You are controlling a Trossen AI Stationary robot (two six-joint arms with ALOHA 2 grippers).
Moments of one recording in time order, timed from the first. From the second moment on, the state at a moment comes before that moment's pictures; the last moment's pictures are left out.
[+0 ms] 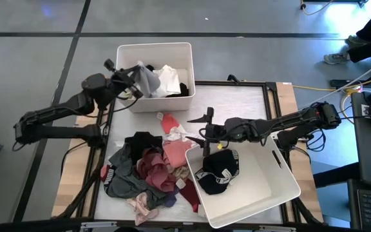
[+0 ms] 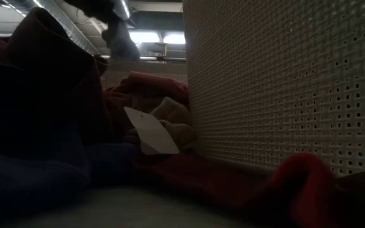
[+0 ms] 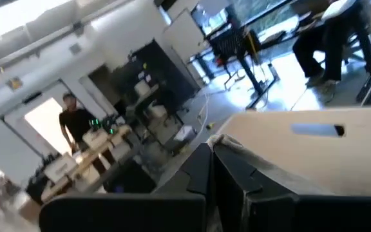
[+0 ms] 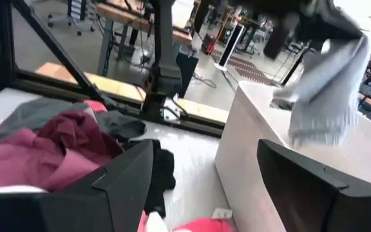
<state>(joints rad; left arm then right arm) 0.41 0.81 0.81 0.01 -0.57 0.60 0.16 1.44 0.99 0.31 0.29 -0.30</state>
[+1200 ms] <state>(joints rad) 0.32 0.86 0.82 -0.31 0.18 0.16 0.15 1.44 0.99 0.28 0.33 -0.28</state>
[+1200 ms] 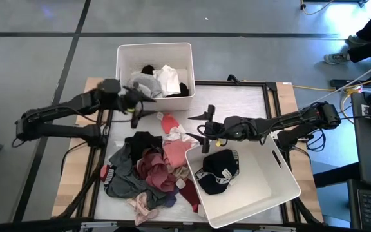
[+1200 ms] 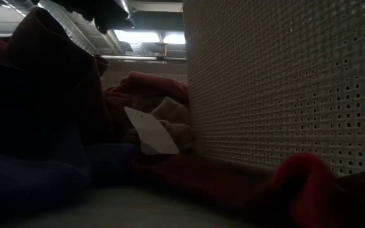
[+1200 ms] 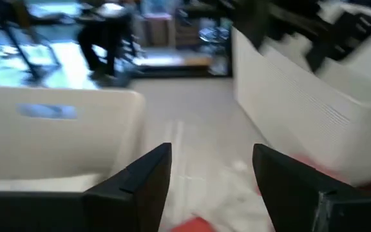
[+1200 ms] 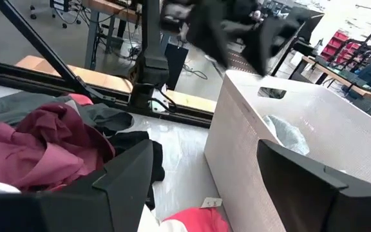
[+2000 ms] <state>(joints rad) 0.07 1.29 0.64 -0.02 0.05 0.01 0.15 1.44 0.99 0.28 0.33 -0.28</state>
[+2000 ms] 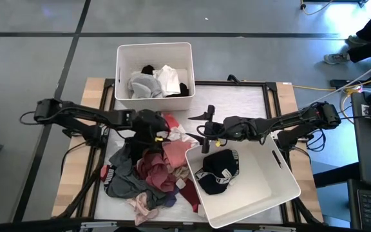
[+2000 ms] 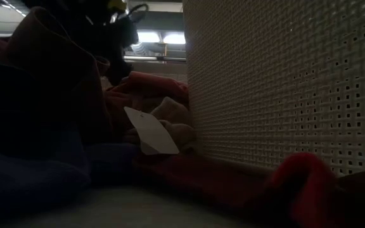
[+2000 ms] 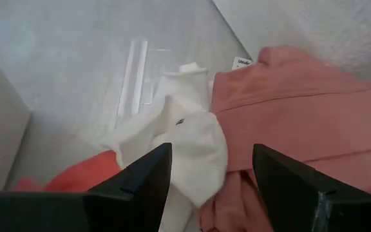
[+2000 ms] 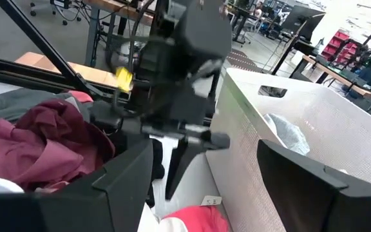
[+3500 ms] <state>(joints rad) 0.06 1.18 0.65 0.04 -0.39 0.24 0.14 1.44 0.99 0.25 0.33 -0.28</state>
